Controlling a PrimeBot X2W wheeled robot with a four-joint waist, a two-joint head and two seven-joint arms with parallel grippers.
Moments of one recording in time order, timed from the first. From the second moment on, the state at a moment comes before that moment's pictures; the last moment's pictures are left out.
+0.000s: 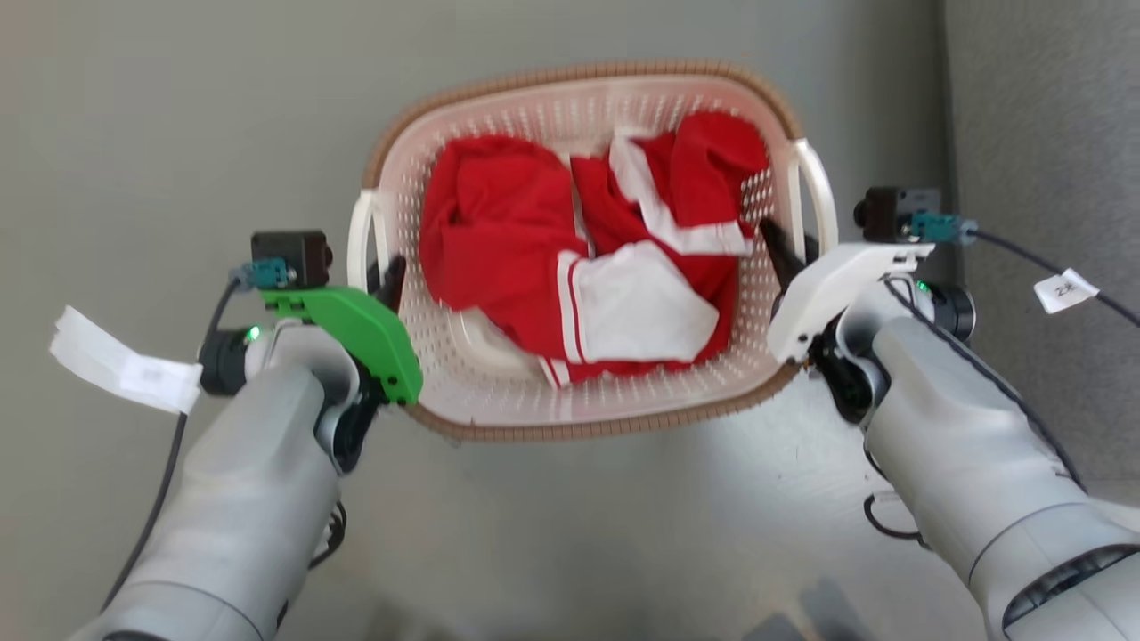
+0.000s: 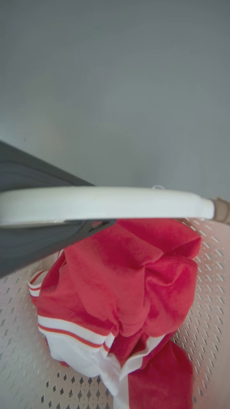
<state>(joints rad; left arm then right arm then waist) -0.81 0.05 -0.73 1.02 -0.85 -0.12 -0.16 -0.78 -0.06 0.55 1.07 0.66 0.11 -0.18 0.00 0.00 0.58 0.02</state>
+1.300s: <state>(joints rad) -0.51 0.04 -0.82 1.10 -1.01 -0.12 0.07 -0.47 -0.06 0.72 1.09 0.92 0.10 0.07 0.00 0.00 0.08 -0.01</state>
